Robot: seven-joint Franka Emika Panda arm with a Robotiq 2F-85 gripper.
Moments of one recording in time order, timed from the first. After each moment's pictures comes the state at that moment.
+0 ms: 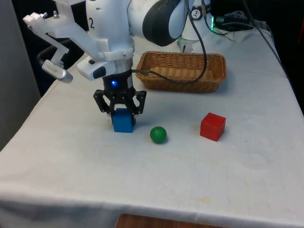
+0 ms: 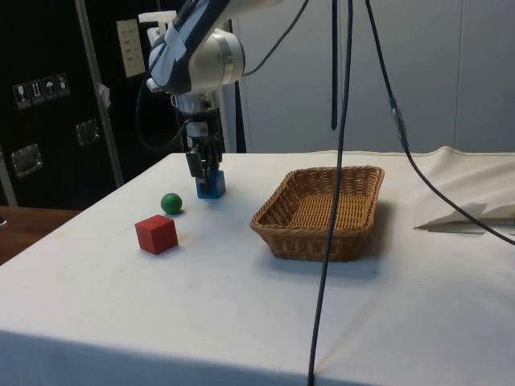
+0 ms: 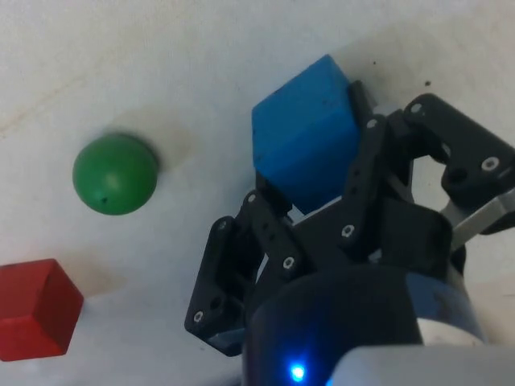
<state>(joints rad) 0.22 0.93 -0.61 -1.50 0.63 2.22 -0.62</state>
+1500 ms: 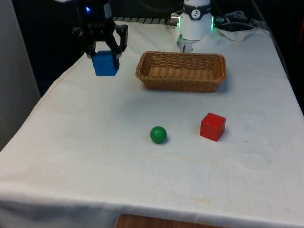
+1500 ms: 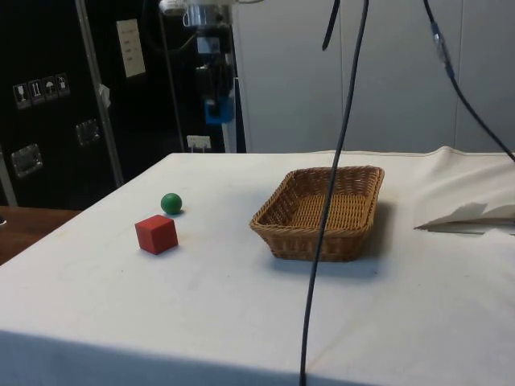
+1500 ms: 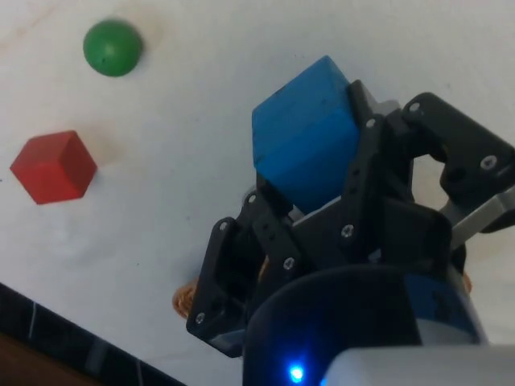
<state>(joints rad) 0.24 0.63 -0.73 -1.58 0.52 2.02 -0.63</state>
